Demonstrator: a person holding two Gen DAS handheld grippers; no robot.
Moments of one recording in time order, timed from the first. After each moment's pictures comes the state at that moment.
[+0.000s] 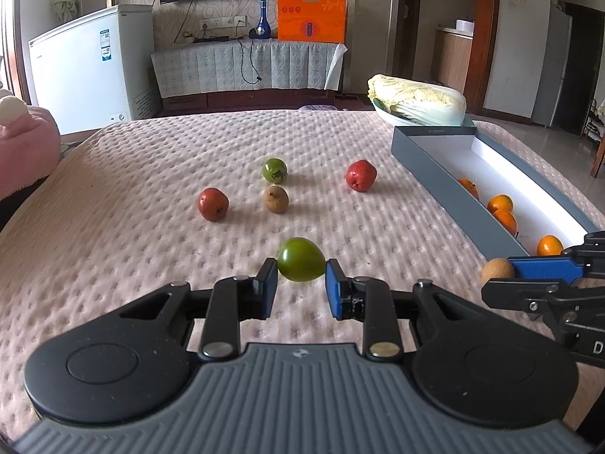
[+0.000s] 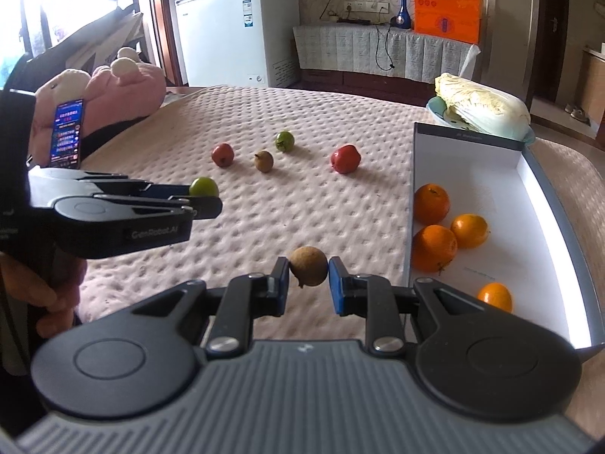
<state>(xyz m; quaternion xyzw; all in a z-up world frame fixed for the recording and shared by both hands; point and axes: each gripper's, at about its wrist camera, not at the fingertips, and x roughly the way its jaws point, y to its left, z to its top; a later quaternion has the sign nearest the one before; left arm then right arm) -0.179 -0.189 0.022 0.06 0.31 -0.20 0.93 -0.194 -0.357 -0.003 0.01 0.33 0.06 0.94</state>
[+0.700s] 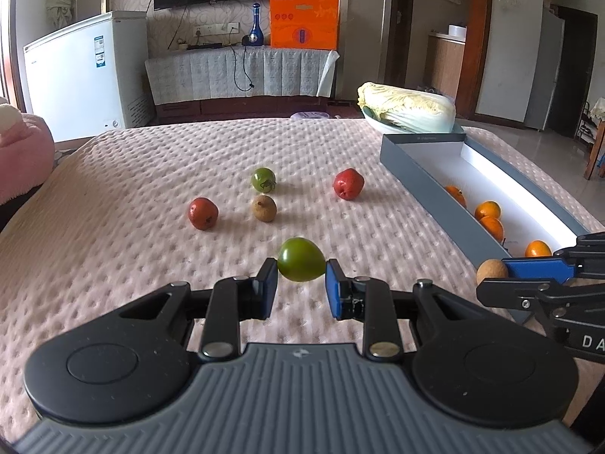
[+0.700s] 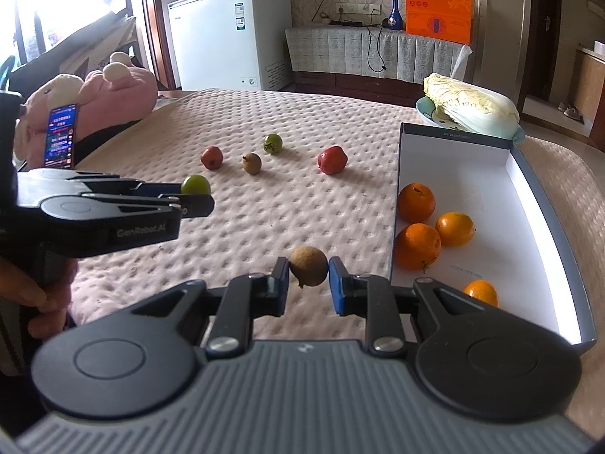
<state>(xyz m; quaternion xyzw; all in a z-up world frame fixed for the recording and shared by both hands) -0.185 -0.193 0.028 0.06 0.30 -0.21 0.93 -0.198 -0.365 -0.002 0.02 0.33 0.05 0.94</state>
